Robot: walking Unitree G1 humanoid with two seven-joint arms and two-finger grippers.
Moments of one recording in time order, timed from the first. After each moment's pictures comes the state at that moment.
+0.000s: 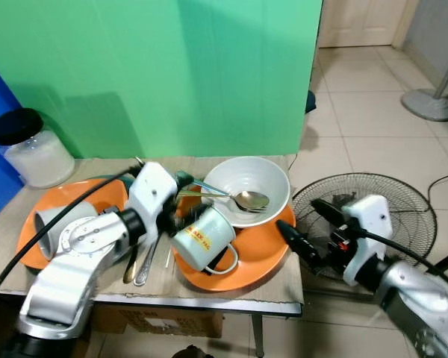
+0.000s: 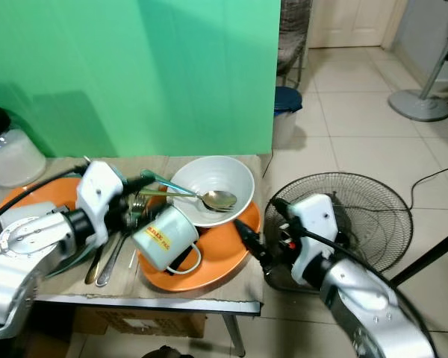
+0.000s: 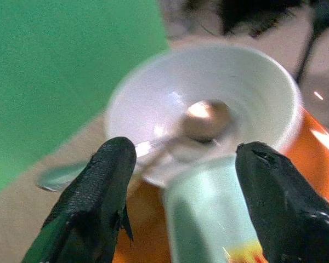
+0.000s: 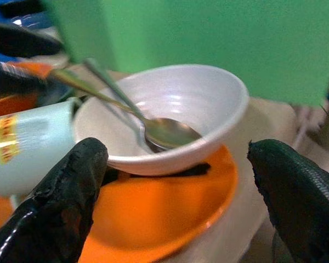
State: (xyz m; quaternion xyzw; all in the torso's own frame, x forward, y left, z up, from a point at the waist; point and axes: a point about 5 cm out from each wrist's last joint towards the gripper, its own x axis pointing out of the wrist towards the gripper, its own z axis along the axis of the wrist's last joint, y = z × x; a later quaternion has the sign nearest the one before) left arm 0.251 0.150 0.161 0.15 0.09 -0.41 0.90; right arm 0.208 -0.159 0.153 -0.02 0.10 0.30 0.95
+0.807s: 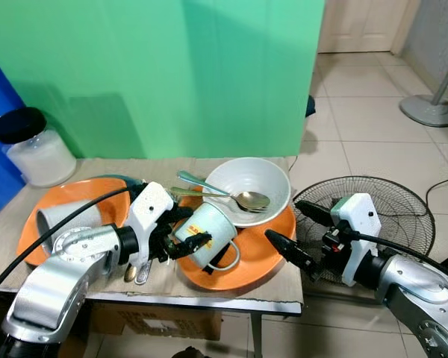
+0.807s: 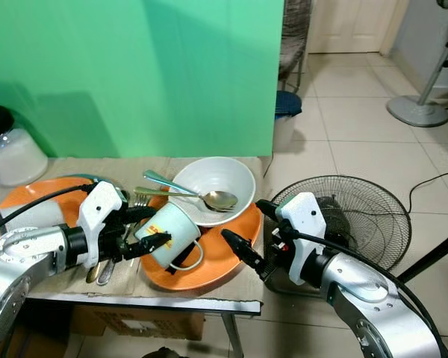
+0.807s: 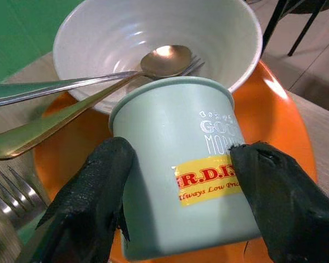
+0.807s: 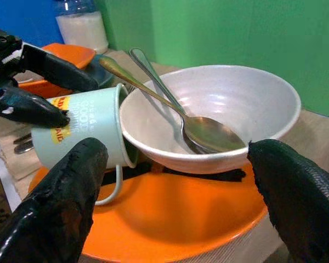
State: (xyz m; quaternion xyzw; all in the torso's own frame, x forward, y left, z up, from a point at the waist) left arm 0.243 0.160 0.141 0.10 0.20 -0.43 0.87; right arm 0.207 -0.154 0.153 -0.03 0.12 0.36 0.92
